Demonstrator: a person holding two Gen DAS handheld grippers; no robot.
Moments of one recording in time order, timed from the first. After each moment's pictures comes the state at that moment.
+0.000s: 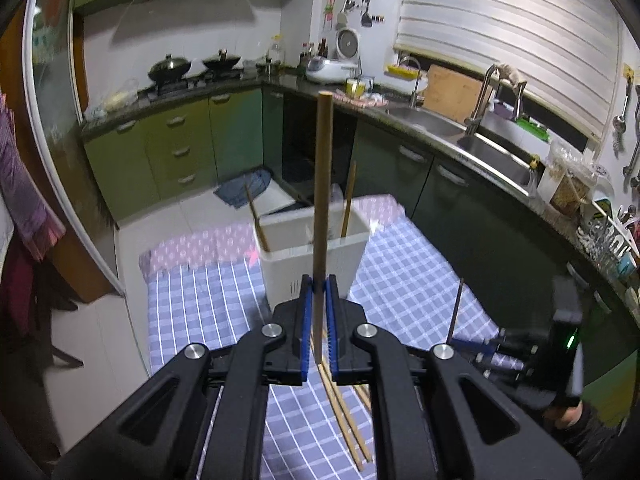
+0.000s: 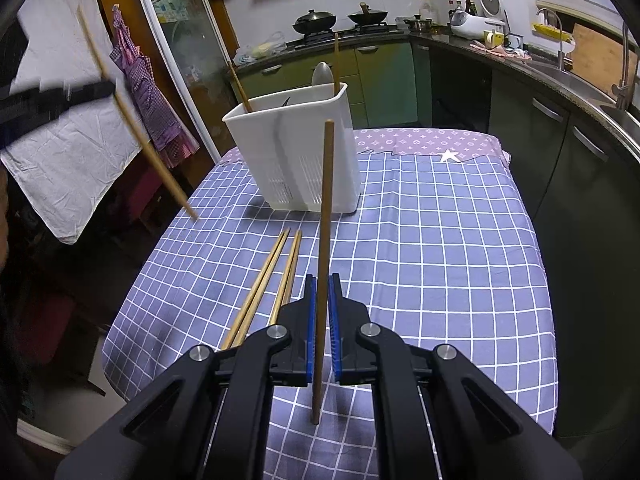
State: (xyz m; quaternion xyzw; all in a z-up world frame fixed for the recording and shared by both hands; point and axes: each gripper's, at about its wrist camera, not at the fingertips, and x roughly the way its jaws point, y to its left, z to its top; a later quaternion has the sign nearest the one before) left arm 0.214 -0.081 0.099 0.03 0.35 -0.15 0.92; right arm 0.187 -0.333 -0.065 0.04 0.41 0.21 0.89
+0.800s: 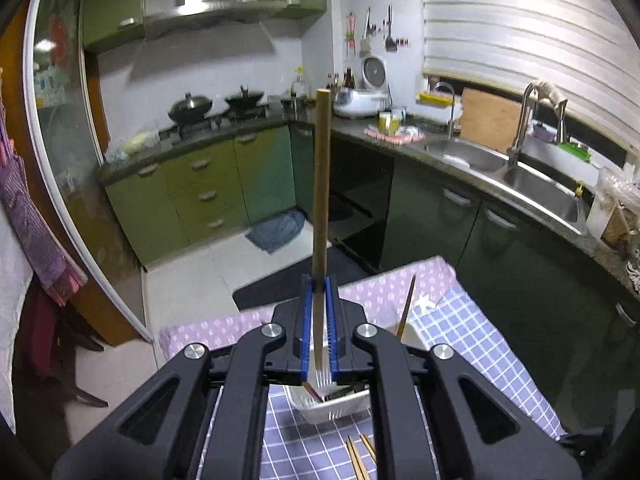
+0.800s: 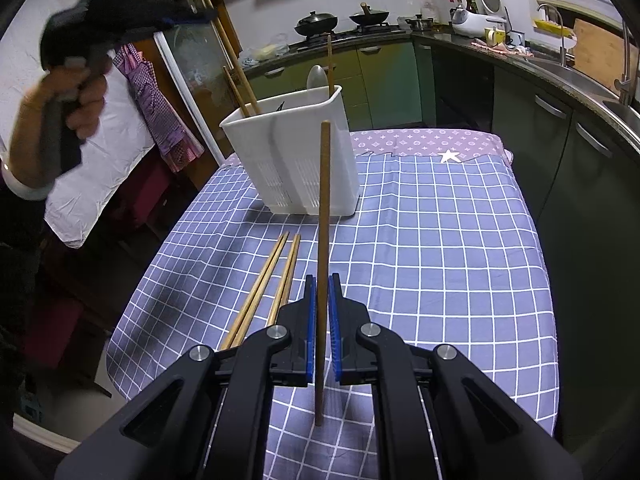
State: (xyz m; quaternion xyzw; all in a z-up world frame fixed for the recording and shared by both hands) left arm 0.339 -0.109 0.105 0.06 0.31 -0.09 0.94; right arm 0.191 -0.342 -0.064 0.05 0.40 0.22 0.89
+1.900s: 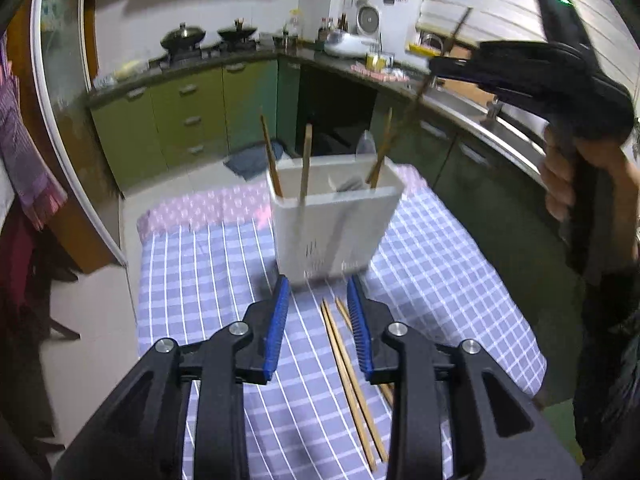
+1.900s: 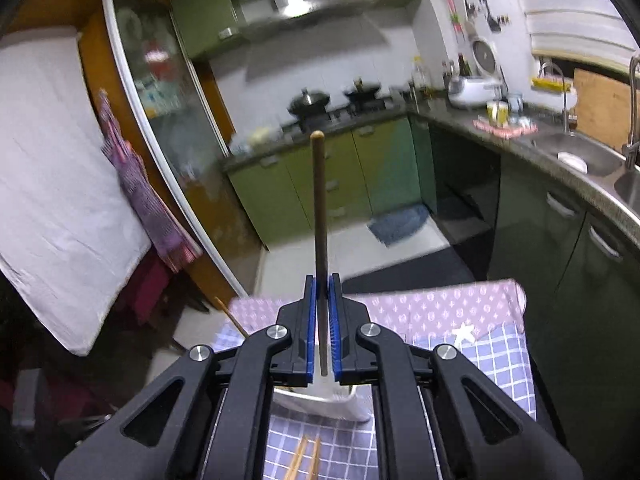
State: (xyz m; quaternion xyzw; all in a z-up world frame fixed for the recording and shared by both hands) left arm 0.227 -0.067 0.025 0.01 0.41 -0.13 0.90; right arm 0.360 -0.308 0.085 0.10 0.31 0.19 0.93
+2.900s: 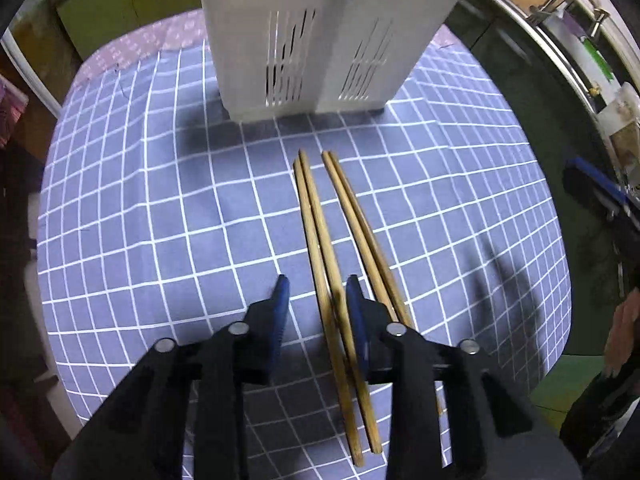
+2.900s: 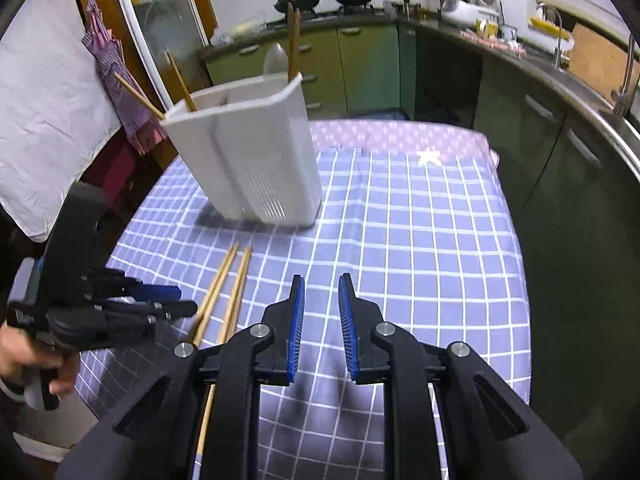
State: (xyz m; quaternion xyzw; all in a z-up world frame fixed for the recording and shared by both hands) left arm 0.274 -0.106 -0.121 0.00 0.62 -0.12 0.78; right arm 0.247 -0.346 -0.078 0.01 0.45 0.17 0.88
